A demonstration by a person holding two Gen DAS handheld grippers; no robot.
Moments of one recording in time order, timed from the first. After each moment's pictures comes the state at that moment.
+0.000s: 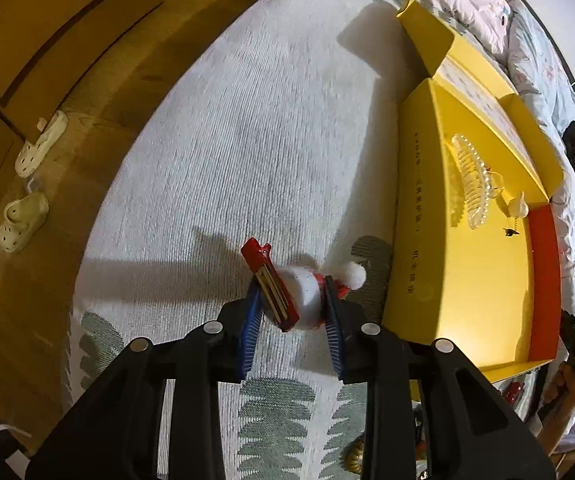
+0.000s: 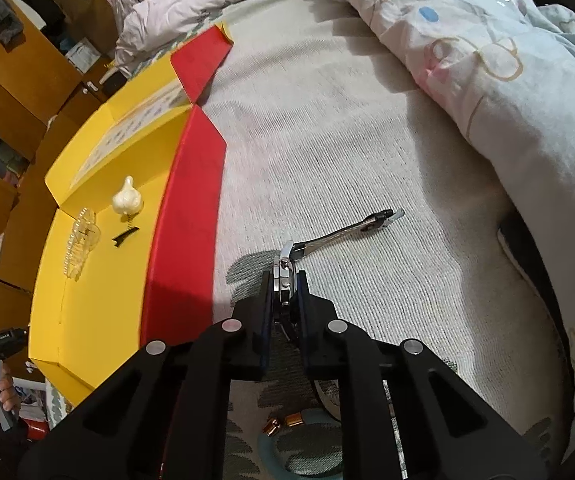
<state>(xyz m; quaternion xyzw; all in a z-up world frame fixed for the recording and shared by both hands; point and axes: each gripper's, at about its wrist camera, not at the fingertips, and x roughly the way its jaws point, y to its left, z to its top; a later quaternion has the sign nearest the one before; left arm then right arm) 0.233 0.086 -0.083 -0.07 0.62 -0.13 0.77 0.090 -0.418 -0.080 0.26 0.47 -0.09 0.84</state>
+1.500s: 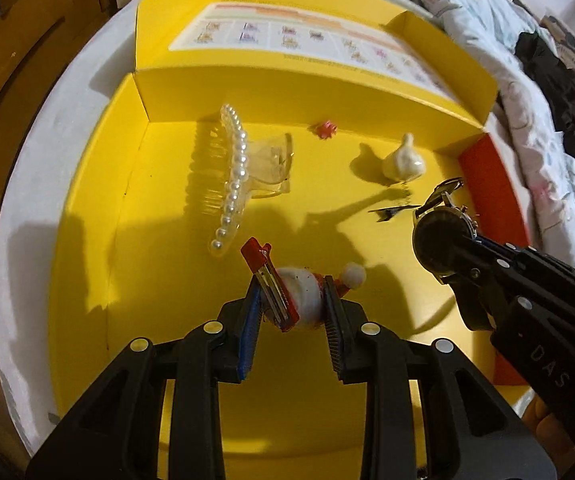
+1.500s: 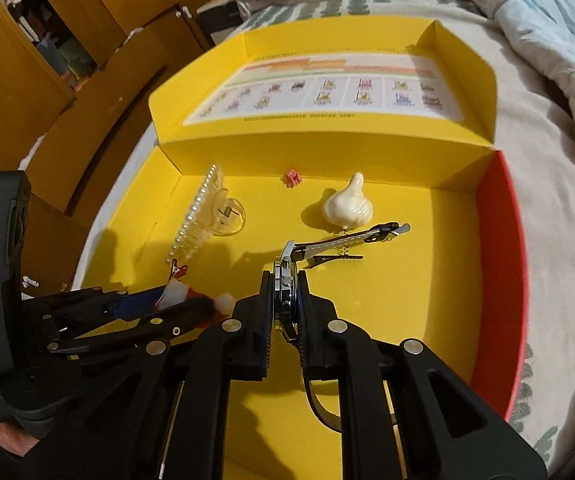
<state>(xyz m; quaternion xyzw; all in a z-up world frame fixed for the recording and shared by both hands) 0.224 -0.114 -0.078 0.04 0.59 -0.22 0.77 0.207 -0.254 -0.053 0.14 0.51 0.04 0.85</state>
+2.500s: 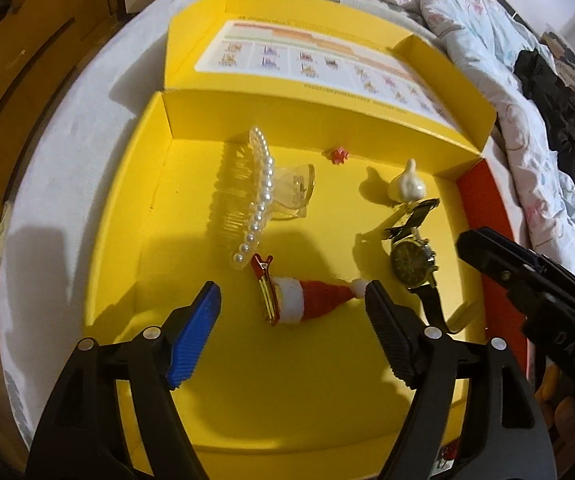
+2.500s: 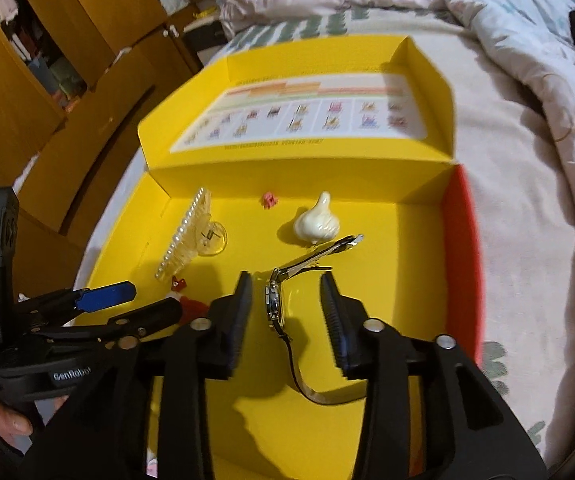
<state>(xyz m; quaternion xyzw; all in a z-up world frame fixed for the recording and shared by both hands) 0.229 -0.094 -0.055 0.01 0.57 -0.22 0.79 0.194 -0.274 -0.029 0.14 0.48 0.01 0.87</state>
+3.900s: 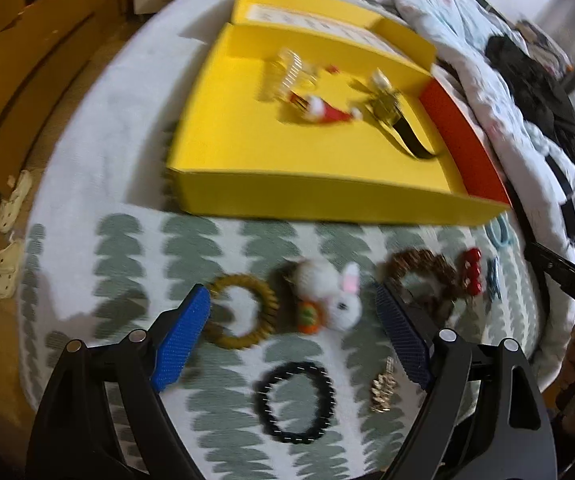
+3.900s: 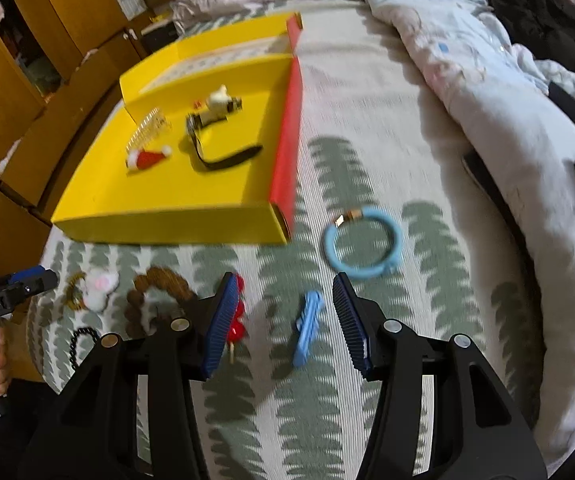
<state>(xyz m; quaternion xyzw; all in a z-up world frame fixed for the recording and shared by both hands) 0.077 -0.010 -0.056 0.02 0.56 -0.24 0.79 -0.028 -0.299 -0.028 0.14 0.50 -0.07 0.85</state>
